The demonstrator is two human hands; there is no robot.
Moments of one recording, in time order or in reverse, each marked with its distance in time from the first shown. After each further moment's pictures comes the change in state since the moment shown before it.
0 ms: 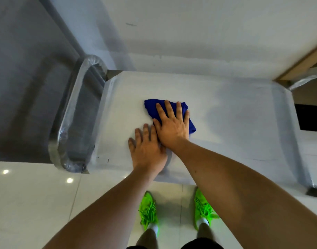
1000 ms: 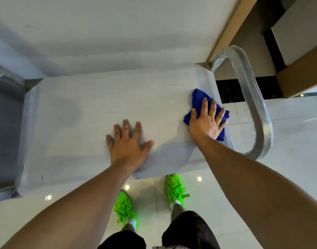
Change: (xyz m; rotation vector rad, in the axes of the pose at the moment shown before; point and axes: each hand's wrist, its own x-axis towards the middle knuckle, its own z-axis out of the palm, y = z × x) left_hand -0.001 0.126 0.033 0.176 -0.171 0.187; right_hand -0.093 0.273 -0.054 0.195 0.166 0.810
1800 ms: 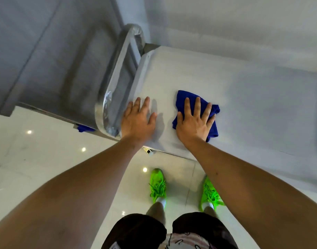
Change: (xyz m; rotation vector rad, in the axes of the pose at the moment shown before) left_hand -0.070 -0.240 -0.041 -0.191 0.232 -0.281; right_hand -0.214 -0.221 0.113 -0.212 -0.200 -0.593
